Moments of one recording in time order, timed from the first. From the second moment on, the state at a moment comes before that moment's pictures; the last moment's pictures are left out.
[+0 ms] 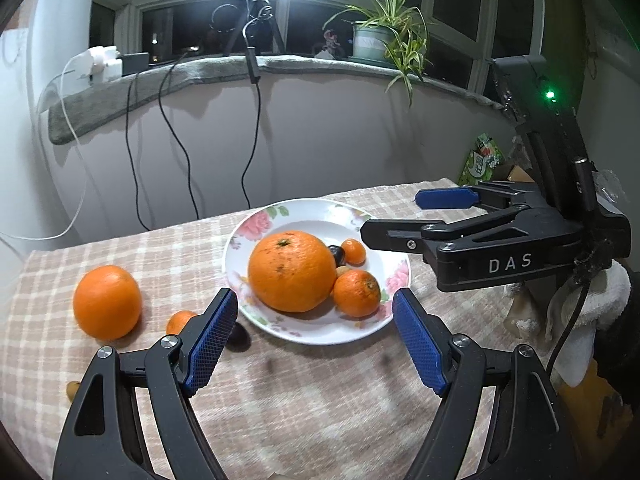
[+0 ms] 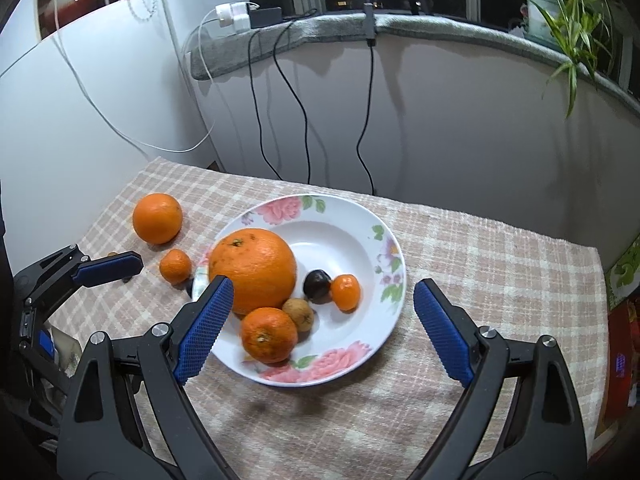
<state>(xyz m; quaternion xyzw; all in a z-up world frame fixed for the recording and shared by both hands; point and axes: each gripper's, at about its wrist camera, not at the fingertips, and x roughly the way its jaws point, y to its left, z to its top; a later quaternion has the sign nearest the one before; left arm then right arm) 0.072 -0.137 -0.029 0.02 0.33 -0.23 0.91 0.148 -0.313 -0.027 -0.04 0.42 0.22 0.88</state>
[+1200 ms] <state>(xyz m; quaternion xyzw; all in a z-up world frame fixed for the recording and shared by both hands) 0.049 0.051 -0.076 -0.03 0.38 -0.09 0.92 0.117 -0.152 -0.045 -0.04 0.43 0.41 0.80</state>
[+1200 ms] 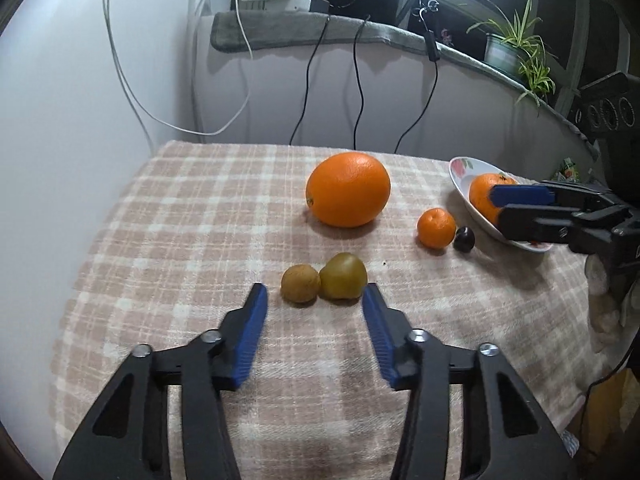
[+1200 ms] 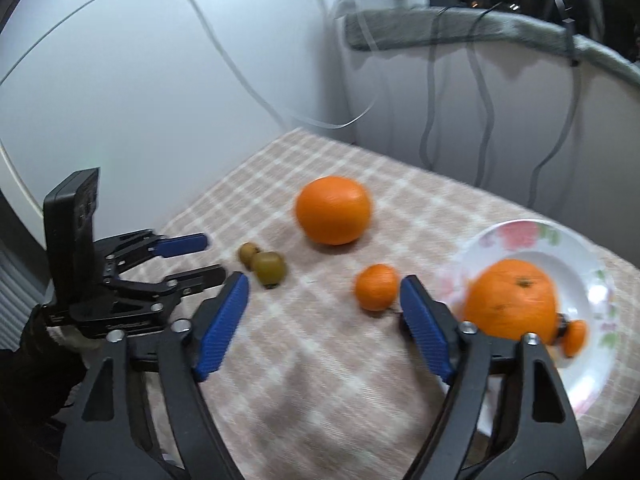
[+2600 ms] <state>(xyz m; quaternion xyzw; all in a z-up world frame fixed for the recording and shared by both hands) 0.078 0.048 -0.099 0.05 0.41 -0.13 0.90 0.153 -0.069 -0.121 0.02 0.55 0.45 0.70</state>
